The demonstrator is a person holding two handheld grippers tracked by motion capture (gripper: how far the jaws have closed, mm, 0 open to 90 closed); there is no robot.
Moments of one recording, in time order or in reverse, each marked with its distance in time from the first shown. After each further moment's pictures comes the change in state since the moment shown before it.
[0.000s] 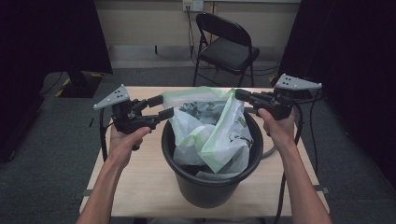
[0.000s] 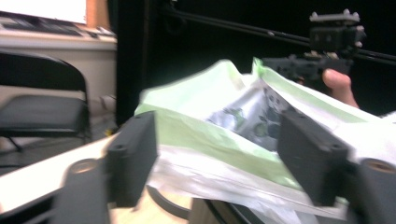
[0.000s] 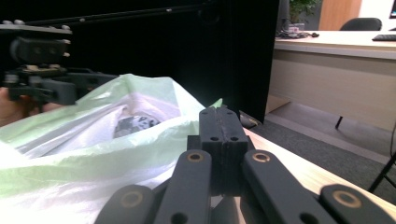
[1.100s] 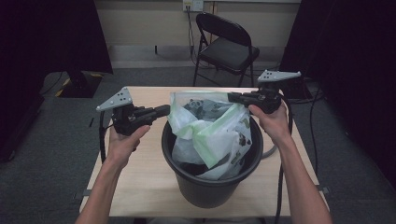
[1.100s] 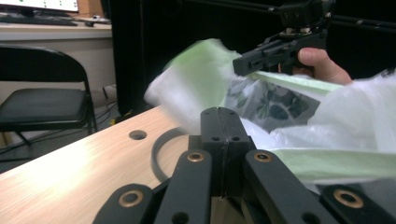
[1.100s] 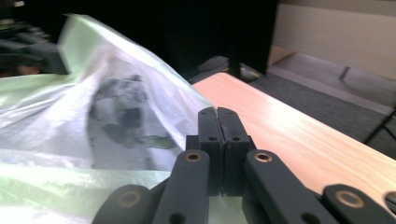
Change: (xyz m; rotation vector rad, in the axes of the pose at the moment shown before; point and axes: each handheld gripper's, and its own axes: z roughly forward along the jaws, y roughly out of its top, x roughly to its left) left arm 0.002 -0.003 -0.003 0.076 0.066 0.094; right arm -0.019 -0.001 0.032 0.229 -0.026 0.044
